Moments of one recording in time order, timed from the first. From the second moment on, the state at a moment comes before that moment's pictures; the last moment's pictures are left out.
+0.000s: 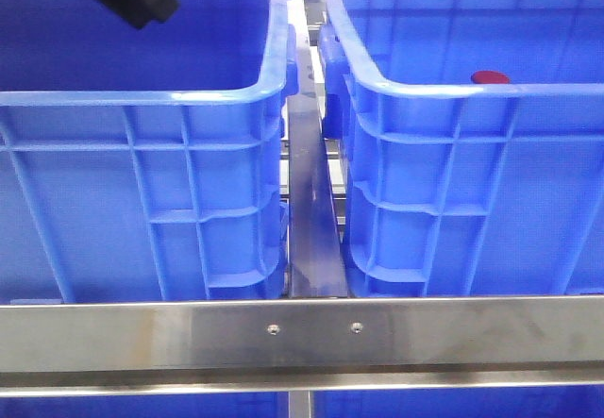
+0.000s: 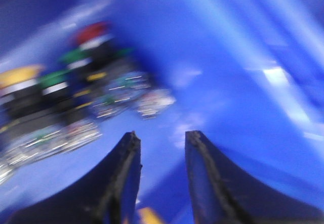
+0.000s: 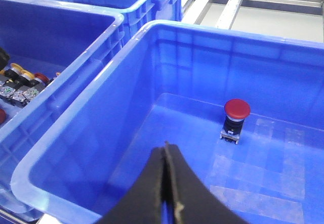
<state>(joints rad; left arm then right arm) -0.29 1.62 -1.48 -0.40 1.01 0.47 -0.02 0.65 -0.53 1.13 0.42 -1.17</state>
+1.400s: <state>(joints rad) -0.28 1.81 -1.49 -0.11 0.84 0.28 -0.02 0.65 -0.53 1.13 0.42 -1.17</state>
